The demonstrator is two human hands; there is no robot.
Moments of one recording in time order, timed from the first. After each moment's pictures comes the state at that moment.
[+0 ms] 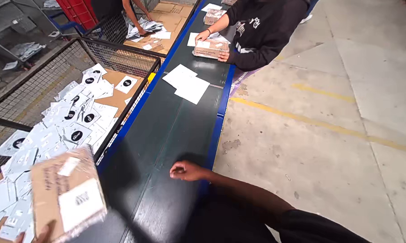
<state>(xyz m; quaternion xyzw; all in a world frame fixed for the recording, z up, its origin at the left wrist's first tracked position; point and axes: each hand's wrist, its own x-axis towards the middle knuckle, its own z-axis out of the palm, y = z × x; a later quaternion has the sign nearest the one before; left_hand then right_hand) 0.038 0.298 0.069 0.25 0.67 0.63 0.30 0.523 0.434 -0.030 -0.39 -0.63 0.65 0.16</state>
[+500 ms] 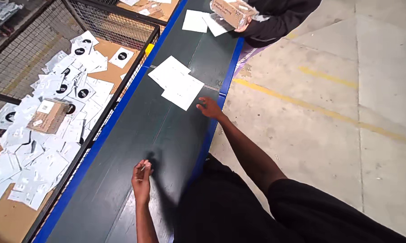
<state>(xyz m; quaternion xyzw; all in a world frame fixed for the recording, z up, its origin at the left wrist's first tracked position) 0.270 0.308 -0.026 0.29 0.65 0.50 0.49 0.658 0.575 -0.036 -0.66 -0.66 0.33 0.16</state>
